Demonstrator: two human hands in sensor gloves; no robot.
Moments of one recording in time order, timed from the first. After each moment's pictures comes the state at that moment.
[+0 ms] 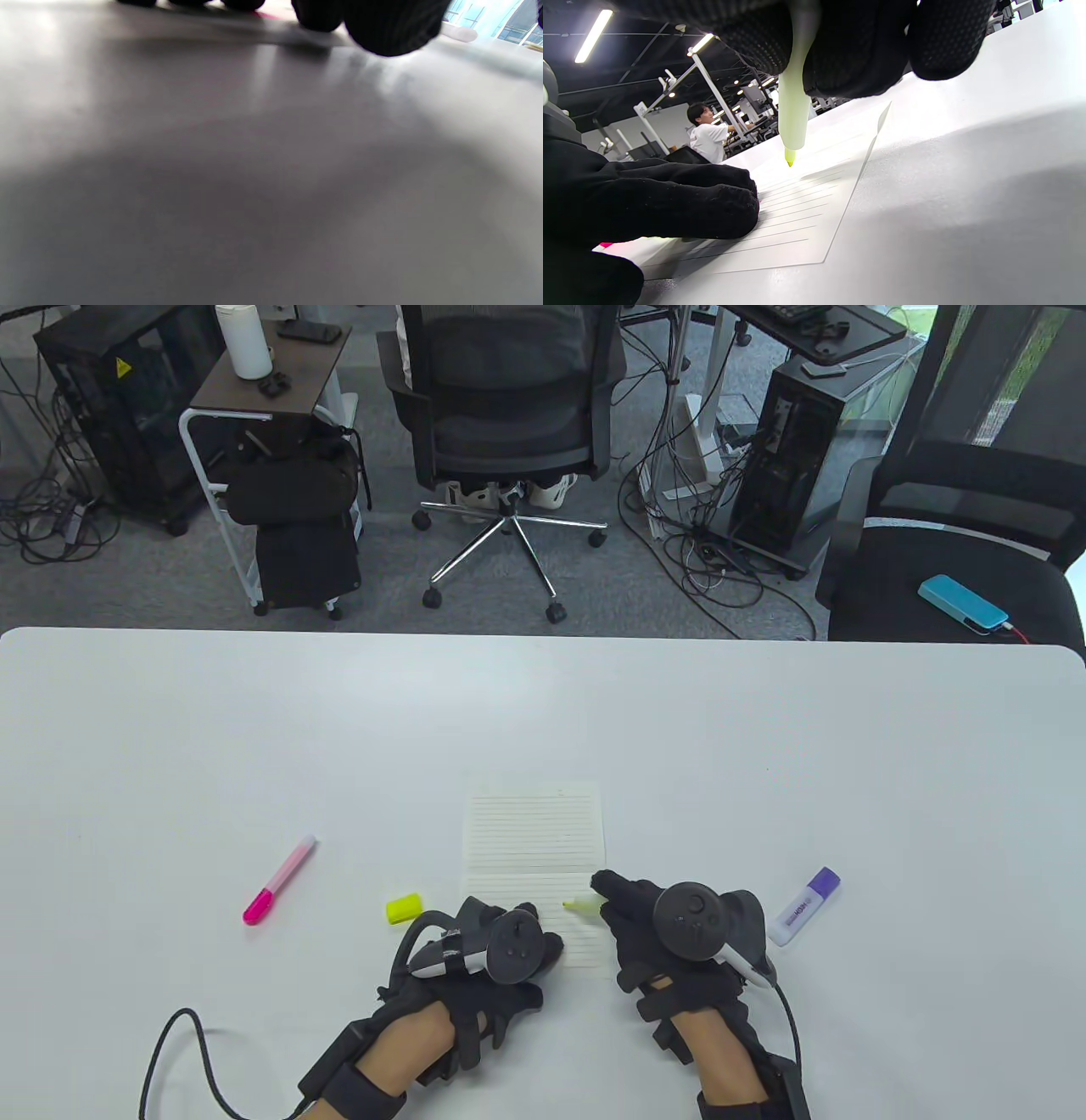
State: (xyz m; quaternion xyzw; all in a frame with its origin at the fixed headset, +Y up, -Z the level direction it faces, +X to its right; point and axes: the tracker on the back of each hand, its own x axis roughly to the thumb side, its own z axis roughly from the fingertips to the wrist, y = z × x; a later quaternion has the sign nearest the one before) left_hand -0.087 -0.779 -0.282 -0.22 -0.28 0.04 0.94; right_hand 0.136 -0.741 -0.291 0.16 0.02 0.95 0.25
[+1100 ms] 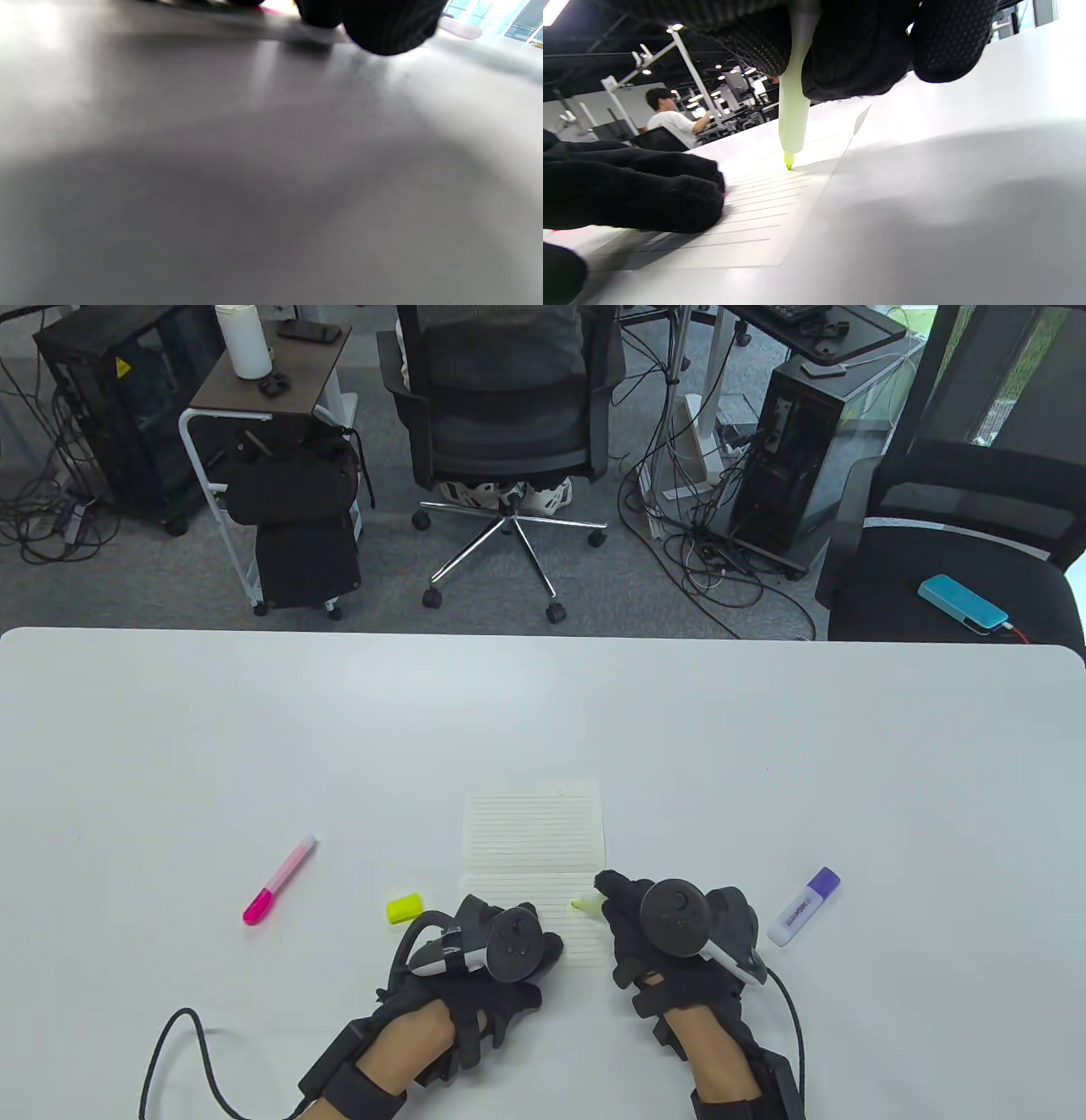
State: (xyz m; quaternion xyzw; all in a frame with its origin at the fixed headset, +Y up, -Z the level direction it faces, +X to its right) left_hand -0.088 -0.779 -0.283 -0.23 -0.27 0.04 0.93; right_hand 0.133 -0.737 -0.293 0.13 0.02 0.97 0.18
